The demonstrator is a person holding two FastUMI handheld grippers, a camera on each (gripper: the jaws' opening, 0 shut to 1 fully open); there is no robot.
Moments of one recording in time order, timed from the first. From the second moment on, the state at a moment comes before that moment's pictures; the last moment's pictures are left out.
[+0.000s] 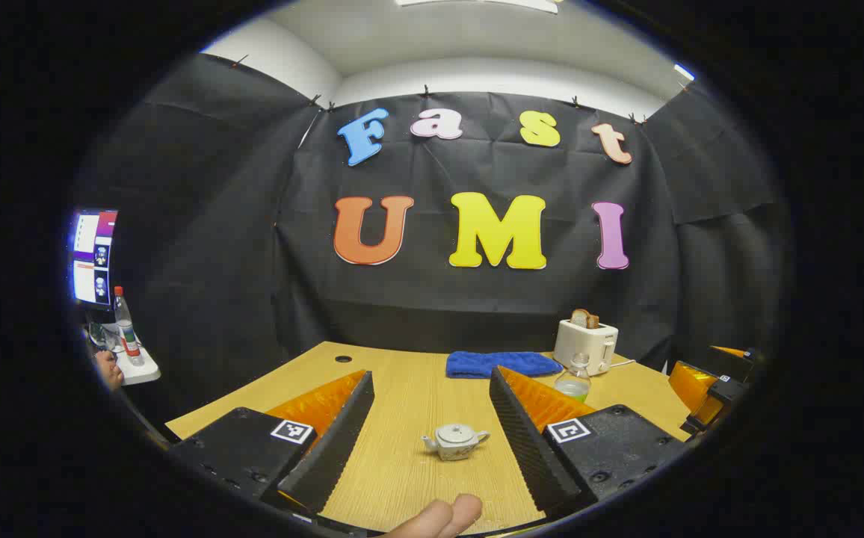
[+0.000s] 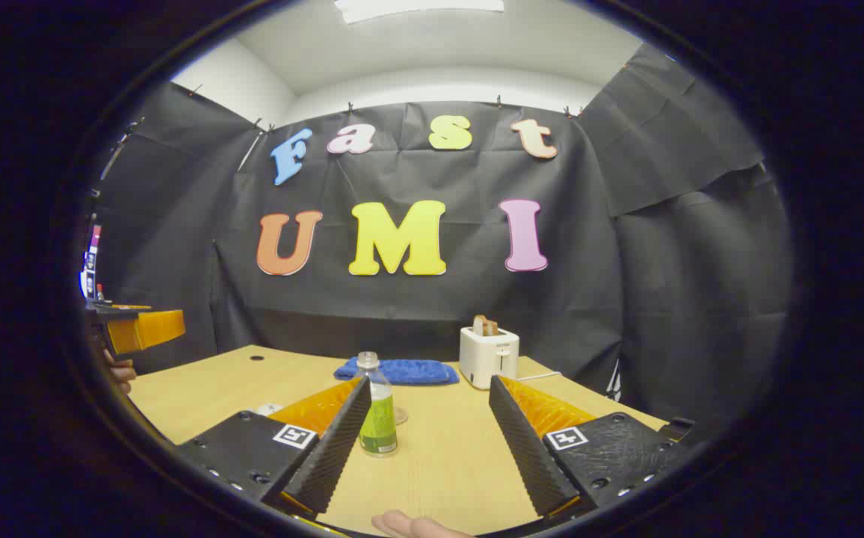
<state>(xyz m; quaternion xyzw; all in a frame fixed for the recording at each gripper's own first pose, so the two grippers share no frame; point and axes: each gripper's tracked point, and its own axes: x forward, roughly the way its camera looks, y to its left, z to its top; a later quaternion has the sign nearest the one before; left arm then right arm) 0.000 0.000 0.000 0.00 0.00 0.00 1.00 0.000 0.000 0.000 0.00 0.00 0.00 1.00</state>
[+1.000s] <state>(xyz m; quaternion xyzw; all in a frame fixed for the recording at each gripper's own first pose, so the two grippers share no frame) 0.030 0.002 -0.038 0.01 0.05 -0.01 1.00 0.016 -0.005 -0.029 0.01 0.05 0.01 1.00</state>
